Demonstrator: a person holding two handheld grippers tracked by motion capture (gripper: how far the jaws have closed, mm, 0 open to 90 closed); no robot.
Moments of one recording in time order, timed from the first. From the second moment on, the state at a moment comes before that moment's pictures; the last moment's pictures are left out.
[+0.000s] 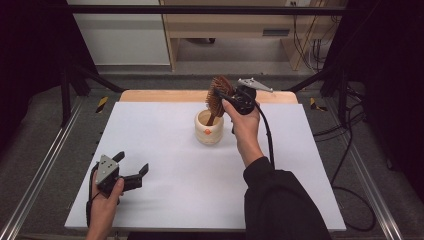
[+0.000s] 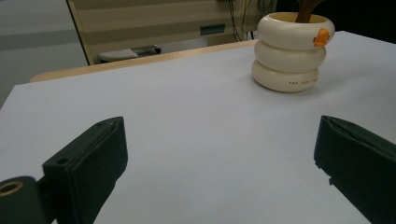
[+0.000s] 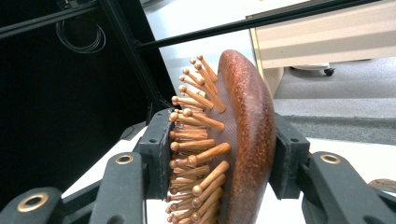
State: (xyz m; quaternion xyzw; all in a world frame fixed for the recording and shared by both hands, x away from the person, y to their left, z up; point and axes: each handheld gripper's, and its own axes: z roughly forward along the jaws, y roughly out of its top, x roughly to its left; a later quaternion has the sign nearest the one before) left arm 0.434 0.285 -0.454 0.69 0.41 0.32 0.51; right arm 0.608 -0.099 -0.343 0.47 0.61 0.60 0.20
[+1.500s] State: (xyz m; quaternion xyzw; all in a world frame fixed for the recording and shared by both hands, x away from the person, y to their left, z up) left arm 0.434 0.286 -0.454 0.69 0.41 0.32 0.51; right arm 0.613 -0.097 -0.358 0.49 0.60 0.61 0.17
